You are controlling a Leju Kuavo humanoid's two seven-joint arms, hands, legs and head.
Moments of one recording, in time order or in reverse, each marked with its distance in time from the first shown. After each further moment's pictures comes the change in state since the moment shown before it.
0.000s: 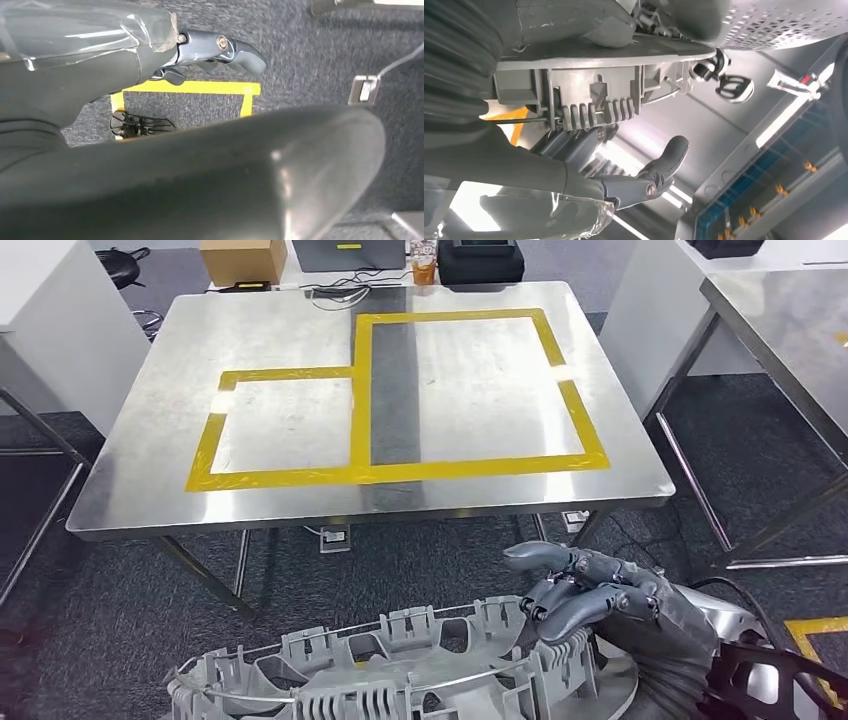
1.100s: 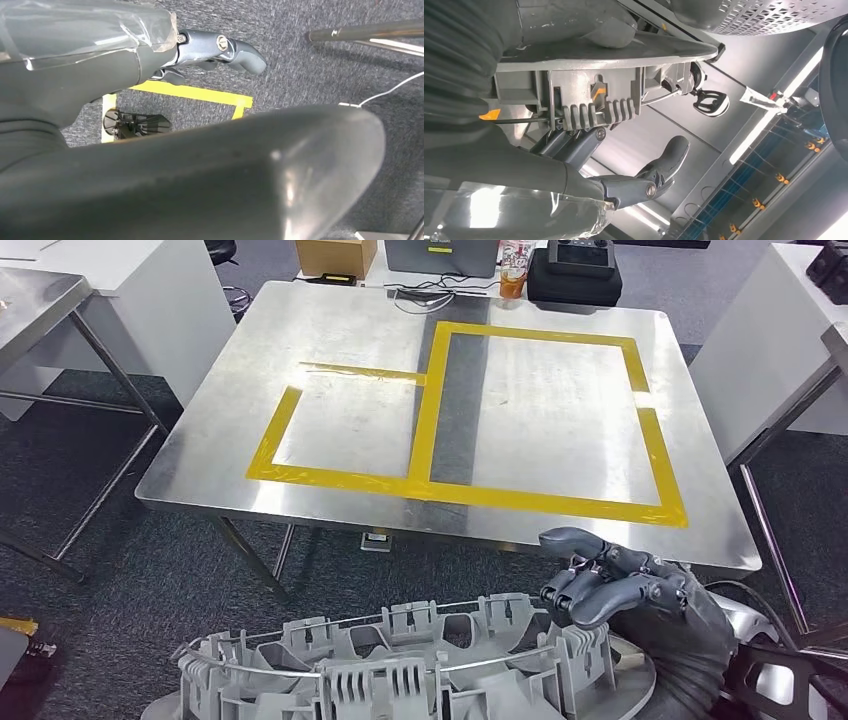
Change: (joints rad) left arm -0.003 0.005 -0.009 0.008 -0.088 -0.036 -0.093; right arm 0.027 -0.011 -0.041 -0.009 0.000 -0.033 -0.042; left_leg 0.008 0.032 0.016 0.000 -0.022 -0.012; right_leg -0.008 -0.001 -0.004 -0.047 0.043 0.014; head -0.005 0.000
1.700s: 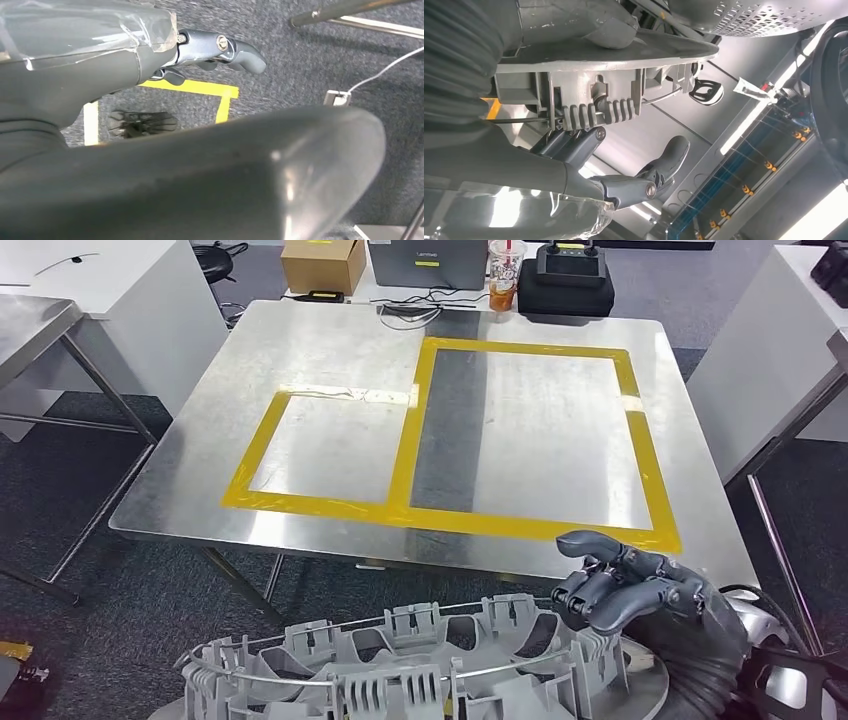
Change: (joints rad) left arm 0.002 0.008 -0.015 0.011 -0.045 0.008 -0.028; right arm 0.015 0.001 -0.029 -0.016 0.002 0.010 -0.019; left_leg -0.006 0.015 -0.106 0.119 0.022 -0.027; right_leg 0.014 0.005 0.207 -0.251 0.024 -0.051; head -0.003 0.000
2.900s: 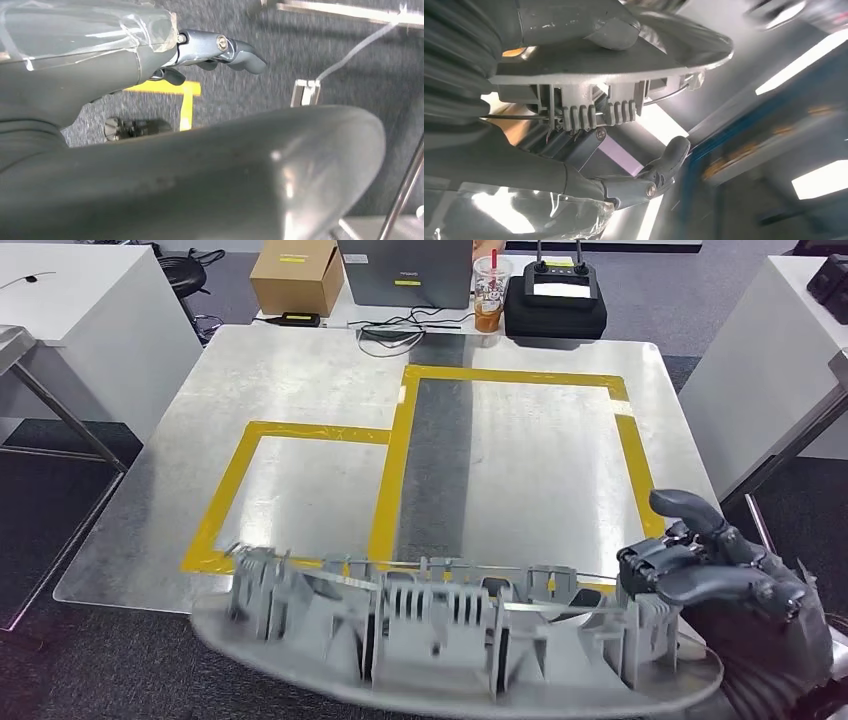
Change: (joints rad) left arm -0.006 0.002 0.003 -0.006 -0.029 0.009 -0.043; right arm 0.041 0.040 -0.155 -0.119 0.259 -0.132 0.007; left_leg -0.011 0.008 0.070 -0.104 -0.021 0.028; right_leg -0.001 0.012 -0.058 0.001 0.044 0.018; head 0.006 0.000
